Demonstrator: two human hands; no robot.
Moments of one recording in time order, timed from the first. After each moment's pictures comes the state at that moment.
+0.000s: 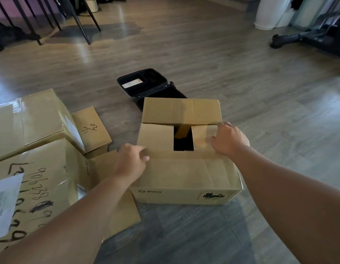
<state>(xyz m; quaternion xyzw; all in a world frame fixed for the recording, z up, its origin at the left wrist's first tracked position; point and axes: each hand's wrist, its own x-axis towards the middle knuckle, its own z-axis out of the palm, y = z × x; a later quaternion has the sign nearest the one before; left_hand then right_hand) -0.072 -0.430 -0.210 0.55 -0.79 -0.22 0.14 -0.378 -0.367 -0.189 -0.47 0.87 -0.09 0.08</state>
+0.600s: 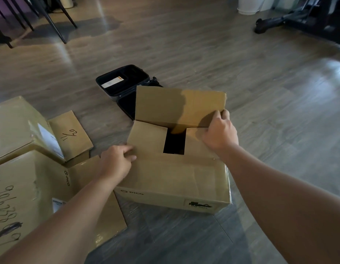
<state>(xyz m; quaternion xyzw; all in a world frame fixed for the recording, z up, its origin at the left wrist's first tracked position) -0.100 -0.446 -0.213 0.56 -0.77 -0.28 0.14 -0.399 -0.357 -0.203 -0.41 0.89 -0.20 0.06</state>
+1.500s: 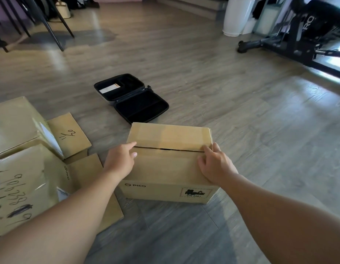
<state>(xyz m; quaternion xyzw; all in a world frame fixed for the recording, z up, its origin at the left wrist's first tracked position) -0.098 -0.426 -0.223 0.54 -0.78 -0.27 0.16 -0.361 -0.251 -0.217 -0.49 0.86 -0.13 0.09</state>
